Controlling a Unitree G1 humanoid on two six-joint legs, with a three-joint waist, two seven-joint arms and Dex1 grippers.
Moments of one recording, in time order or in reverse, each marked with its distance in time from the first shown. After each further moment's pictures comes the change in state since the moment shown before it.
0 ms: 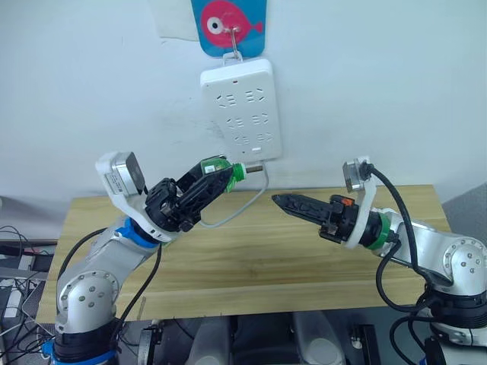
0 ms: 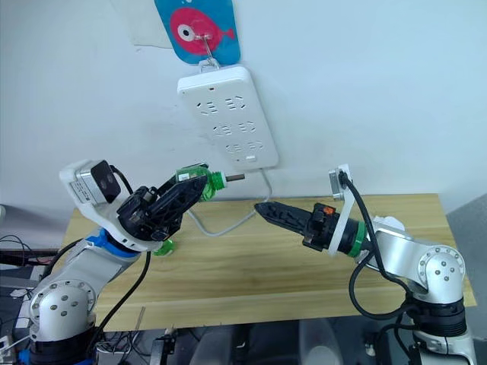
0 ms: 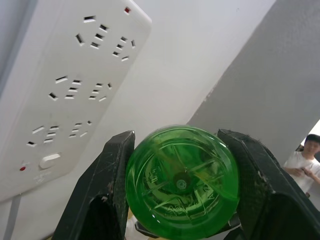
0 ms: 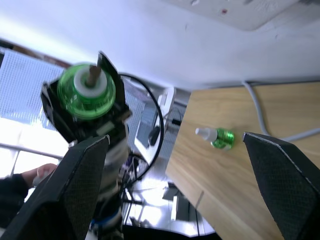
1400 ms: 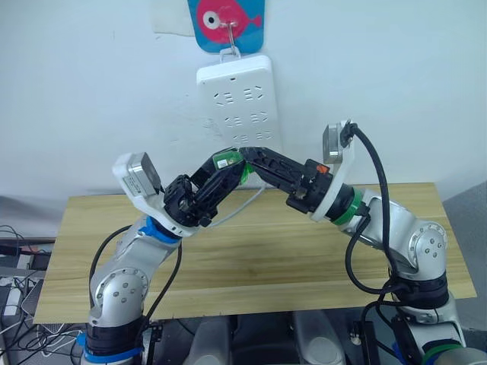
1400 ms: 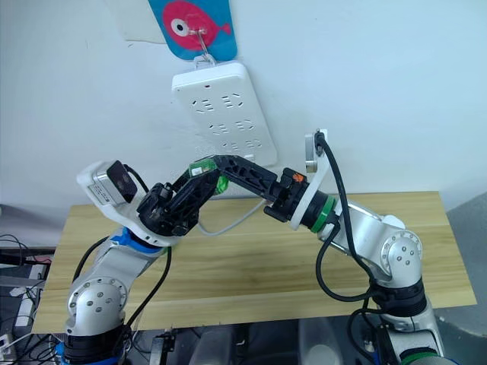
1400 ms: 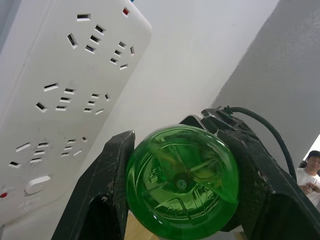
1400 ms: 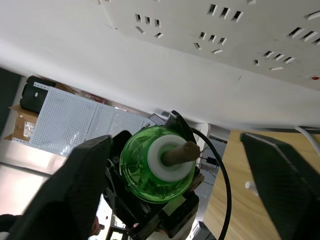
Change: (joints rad) left arm -0.032 -0.109 -0.111 0.026 0.134 -0.126 -0.030; right arm -0.178 0.154 0.154 -0.027 0.003 -0.247 -0.125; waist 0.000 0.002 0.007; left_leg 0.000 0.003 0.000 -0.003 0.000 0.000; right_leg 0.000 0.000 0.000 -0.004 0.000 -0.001
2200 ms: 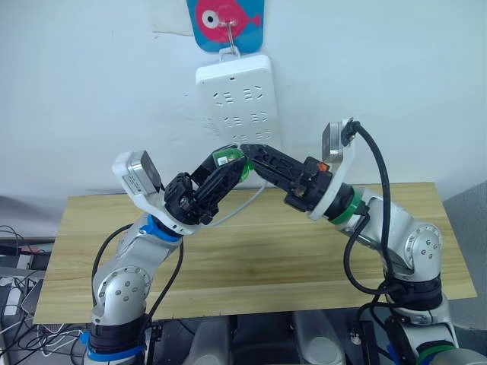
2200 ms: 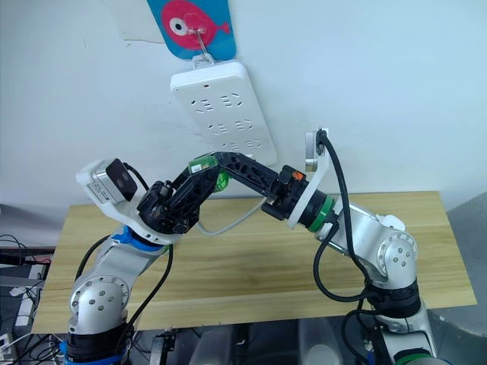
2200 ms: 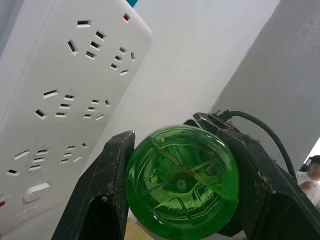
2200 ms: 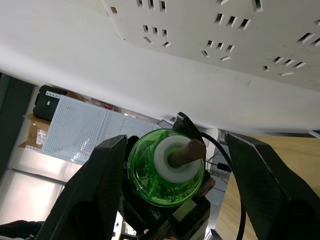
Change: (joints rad) left arm -0.014 -0.016 -0.001 0.005 0.009 -0.007 0.004; right arm 0.008 0.052 -0.009 -0.005 0.000 -0.008 -0.001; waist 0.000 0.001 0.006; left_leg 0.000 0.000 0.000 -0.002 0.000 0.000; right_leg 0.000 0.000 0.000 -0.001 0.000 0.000
